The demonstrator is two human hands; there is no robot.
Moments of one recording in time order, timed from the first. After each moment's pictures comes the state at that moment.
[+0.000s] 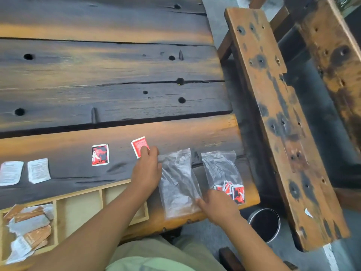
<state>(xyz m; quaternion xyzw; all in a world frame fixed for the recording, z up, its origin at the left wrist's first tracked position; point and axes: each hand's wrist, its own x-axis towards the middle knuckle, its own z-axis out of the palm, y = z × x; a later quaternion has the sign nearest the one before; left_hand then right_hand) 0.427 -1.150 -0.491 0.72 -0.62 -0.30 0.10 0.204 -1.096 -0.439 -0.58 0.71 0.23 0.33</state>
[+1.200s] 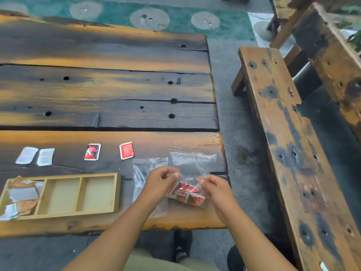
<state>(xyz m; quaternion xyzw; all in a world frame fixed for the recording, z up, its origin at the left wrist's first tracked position) 0.275 -1.117 -0.415 0.68 -0.32 -0.55 0.36 0.084 -1.143 -0.415 -0.37 0.62 -0.24 0.65</state>
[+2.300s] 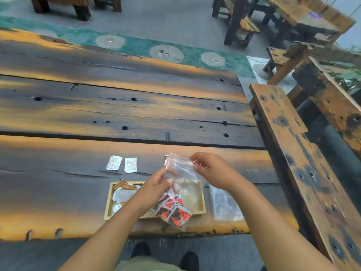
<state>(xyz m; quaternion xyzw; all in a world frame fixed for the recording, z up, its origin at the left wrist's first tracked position) 0.601 -0.998 -0.359 0.56 -0.43 -0.61 0.36 0.411 -1.097 -0.292 -0.79 0.52 -0.01 0.32</state>
